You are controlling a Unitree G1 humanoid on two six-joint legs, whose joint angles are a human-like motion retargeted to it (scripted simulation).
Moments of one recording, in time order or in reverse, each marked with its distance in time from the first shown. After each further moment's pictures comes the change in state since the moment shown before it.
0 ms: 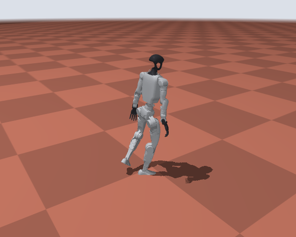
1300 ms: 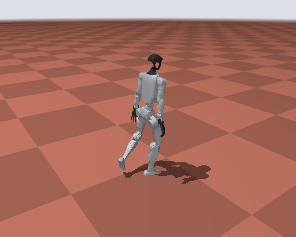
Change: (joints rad) left arm -0.043 -0.019 -0.016 0.029 -0.057 0.039 -0.001; right arm 0.137 0.060 -0.066 -0.112 0.124 -0.021 0.037; waist -0.079 0.024 0.016; left_leg 0.068 -0.001 -0.108 0.130 0.159 0.049; right_leg -0.063 0.018 0.123 0.067 0.024 -0.023
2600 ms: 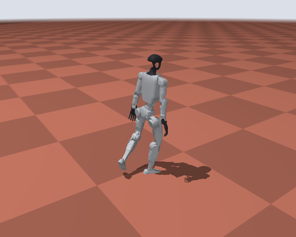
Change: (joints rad) left arm 0.043 -0.016 -0.088 0.074 0.134 -0.008 0.365; right arm -0.060 -0.047 0.028 0.064 -0.088 0.013 0.022; waist 0.013 0.001 -0.041; left_leg 0.027 -0.057 -0.008 -0.083 -0.032 -0.052; right_leg -0.017 -0.028 -0.080 -0.001 0.016 0.012
